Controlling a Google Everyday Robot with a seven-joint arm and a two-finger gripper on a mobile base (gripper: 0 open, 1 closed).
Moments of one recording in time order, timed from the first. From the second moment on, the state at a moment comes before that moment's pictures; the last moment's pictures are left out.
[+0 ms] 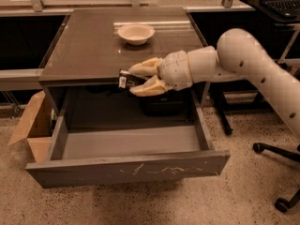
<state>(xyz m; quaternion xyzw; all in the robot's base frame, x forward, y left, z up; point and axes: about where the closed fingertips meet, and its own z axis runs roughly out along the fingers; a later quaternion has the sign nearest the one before) 0.578 0.022 0.868 -0.66 0.49 0.29 0.49</state>
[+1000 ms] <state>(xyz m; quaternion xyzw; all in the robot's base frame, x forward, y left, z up) 0.598 0.011 0.919 -0.68 0.50 0.24 0.48</state>
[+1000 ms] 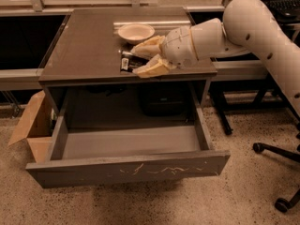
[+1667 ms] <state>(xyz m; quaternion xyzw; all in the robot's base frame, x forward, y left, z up) 0.693 0.007 0.934 -0.67 0.52 0.21 0.48</state>
